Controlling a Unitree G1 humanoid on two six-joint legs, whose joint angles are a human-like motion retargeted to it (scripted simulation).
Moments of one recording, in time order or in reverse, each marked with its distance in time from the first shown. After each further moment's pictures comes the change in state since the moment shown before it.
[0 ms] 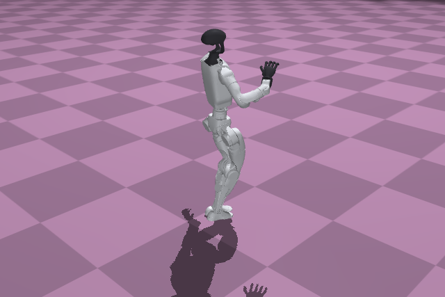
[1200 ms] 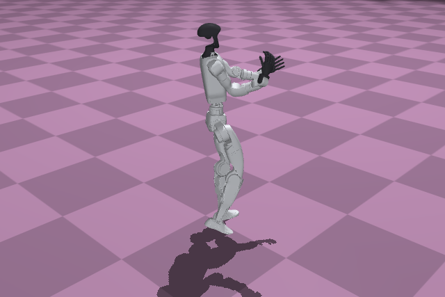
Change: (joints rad) left arm -0.229 -0.957 -0.093 -0.487 -0.478 -0.696 -0.532; right arm -0.441 1.155 -0.590 0.243 0.834 0.269 1.249; waist 0.037 0.046 0.028; left_leg 0.064 0.259 0.096 -0.480 0.198 -0.008; right_leg -0.044 -0.207 0.060 0.139 0.265 0.064
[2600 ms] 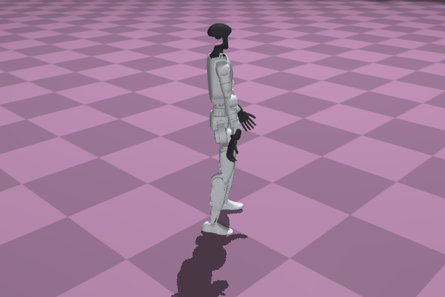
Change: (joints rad) left arm 0.538 -0.053 -0.067 0.497 0.345 0.299 -0.159; right arm 0.402 -0.350 -0.731 1.374 -0.536 0.229 -1.622; waist 0.140 -0.091 0.085; left_leg -0.056 -0.020 -0.393 0.045 0.030 -0.247; right_leg 0.278 -0.074 -0.091 -0.508 -0.097 0.102
